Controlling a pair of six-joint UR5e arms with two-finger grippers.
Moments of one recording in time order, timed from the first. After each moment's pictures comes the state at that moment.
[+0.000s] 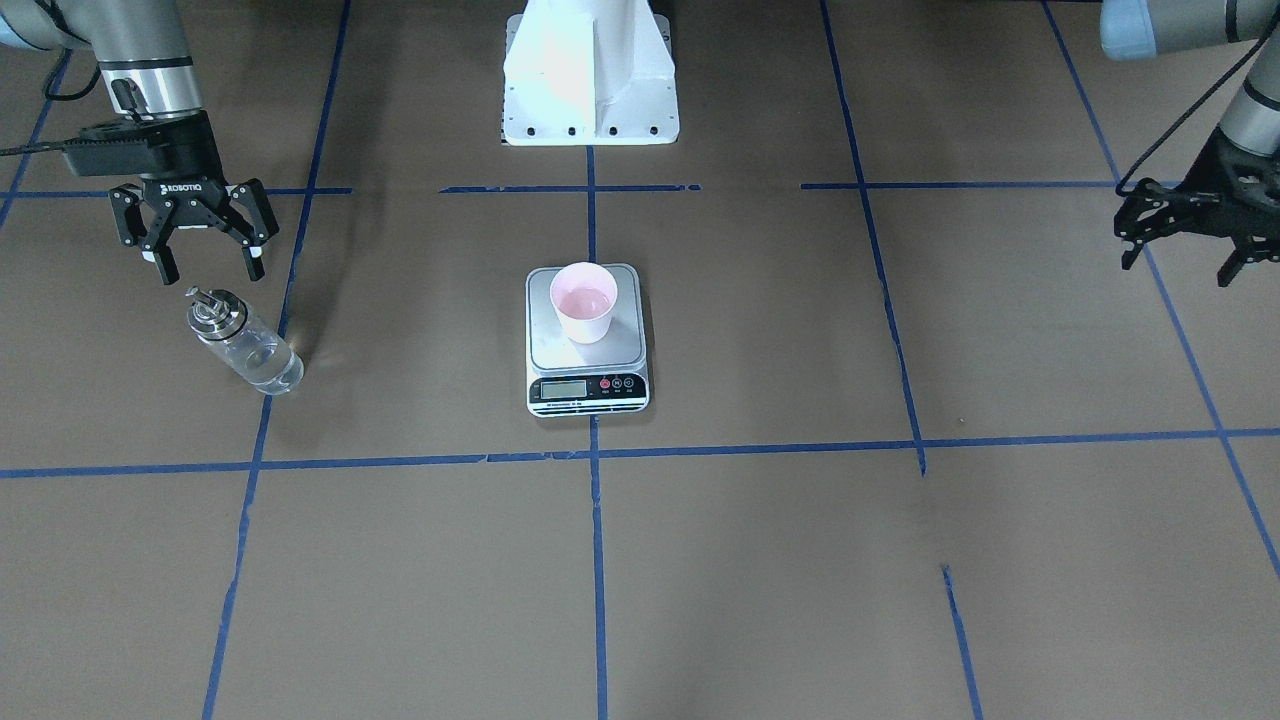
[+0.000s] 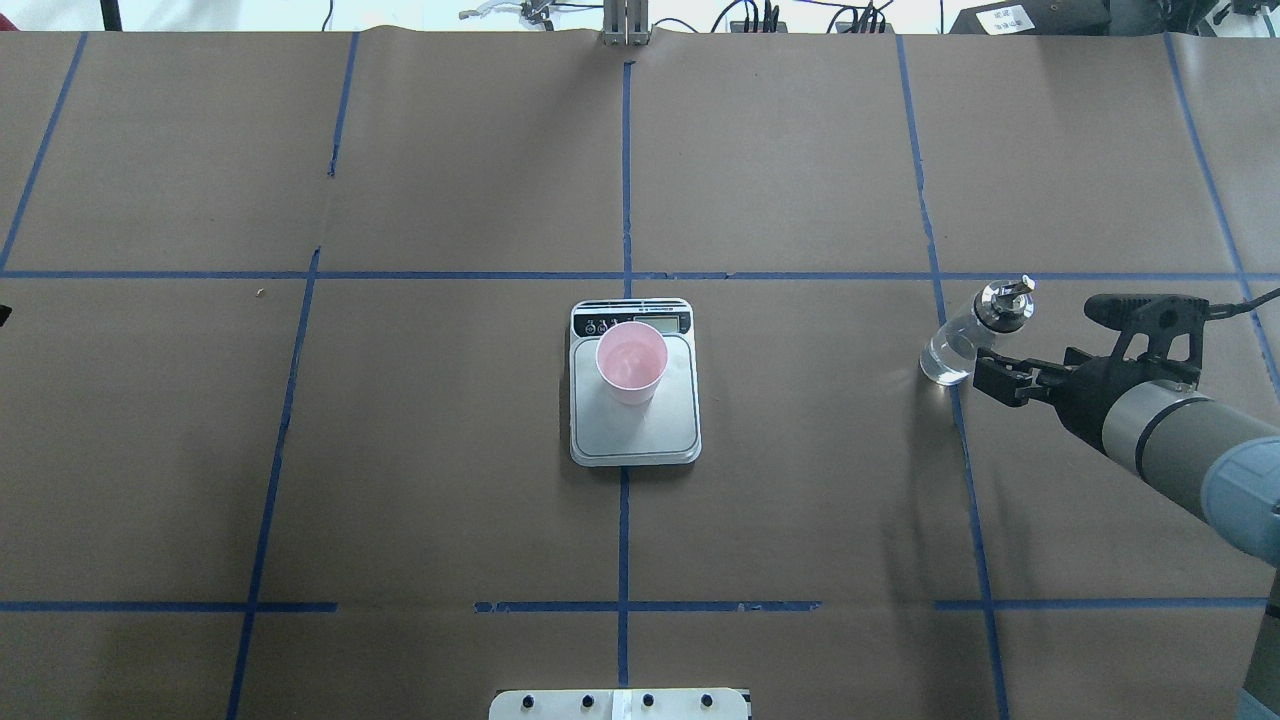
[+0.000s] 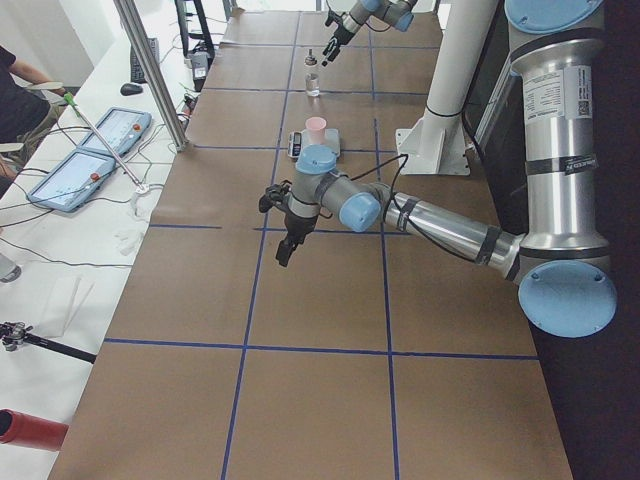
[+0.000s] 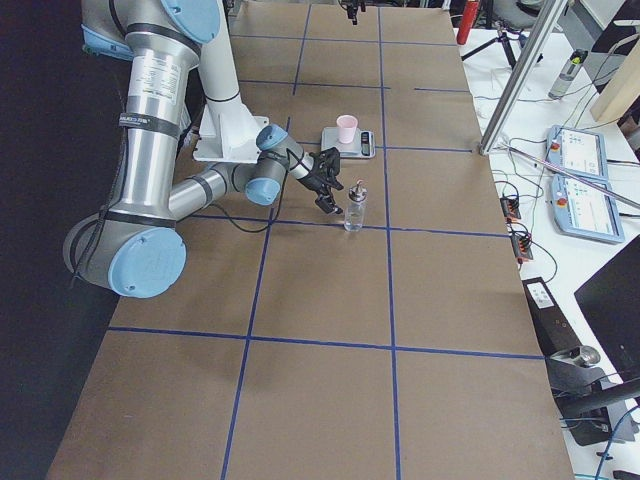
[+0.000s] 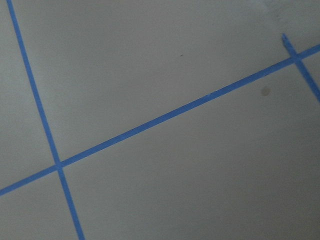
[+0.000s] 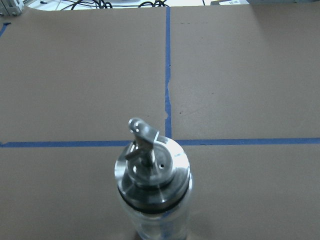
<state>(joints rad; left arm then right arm) -1.14 -1.43 -1.95 -1.90 -2.01 -0.22 0.45 -1.79 2.08 -0.91 1.22 1.23</state>
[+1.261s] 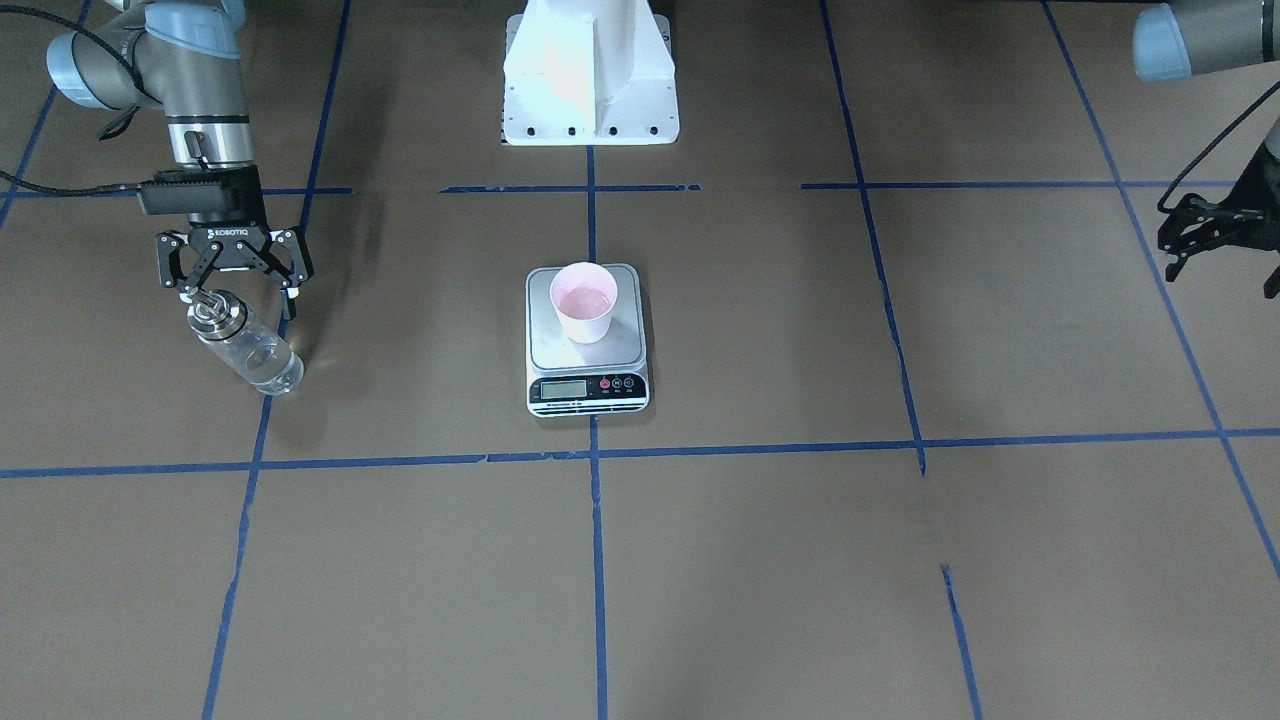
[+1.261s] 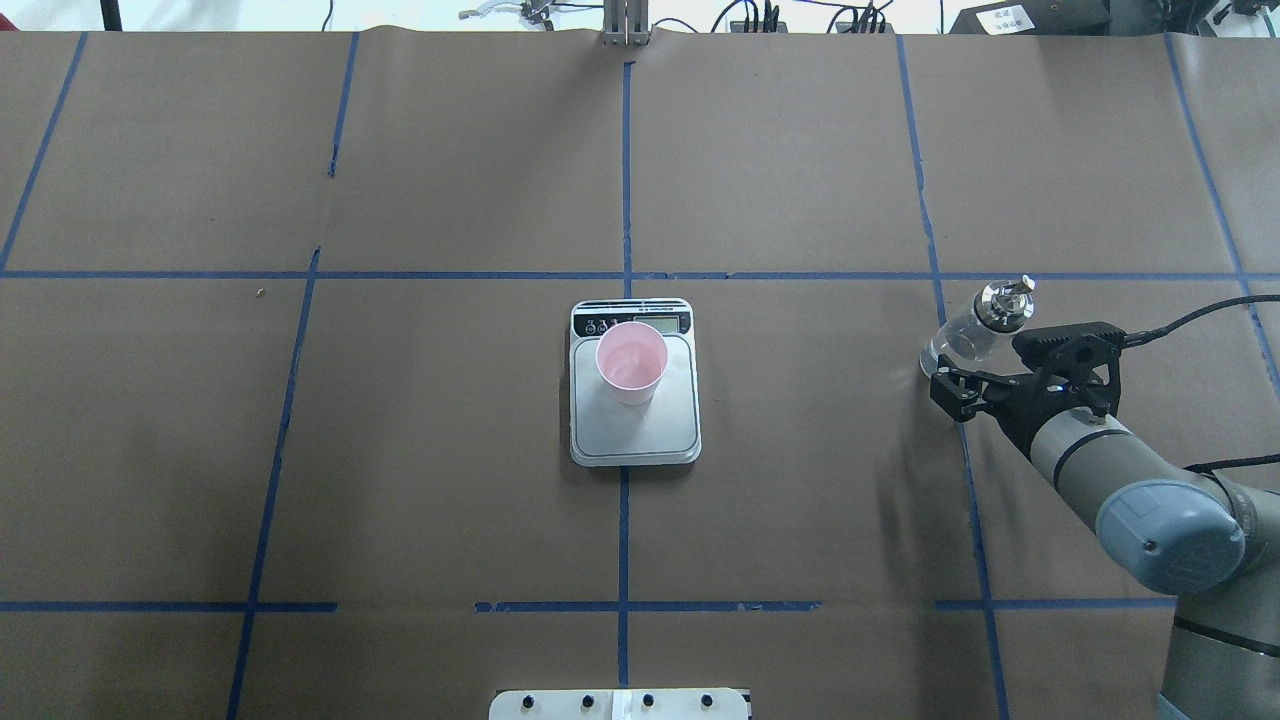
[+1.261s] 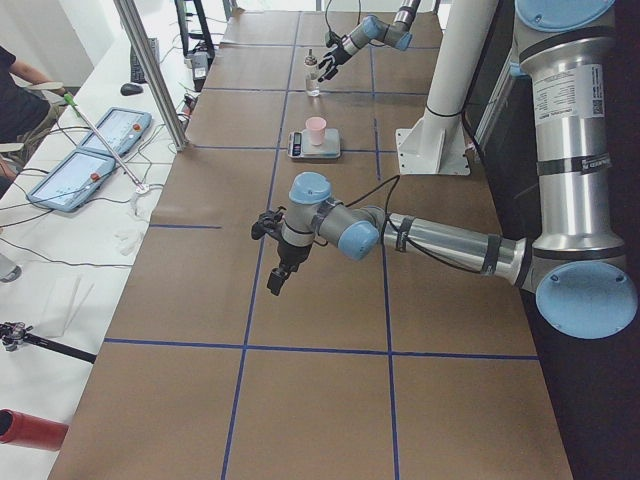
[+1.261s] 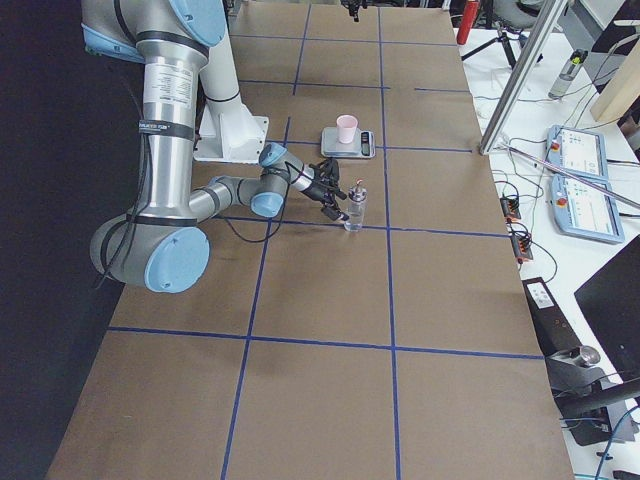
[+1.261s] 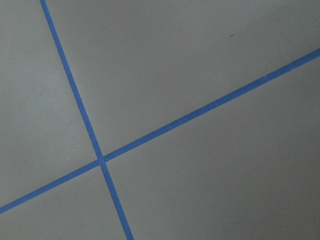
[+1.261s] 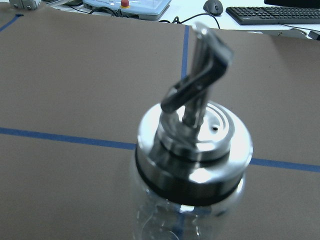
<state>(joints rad) -1.18 -1.41 -1.88 -1.93 -2.01 -0.15 0.38 -1.69 1.89 -0.81 1.04 1.15</state>
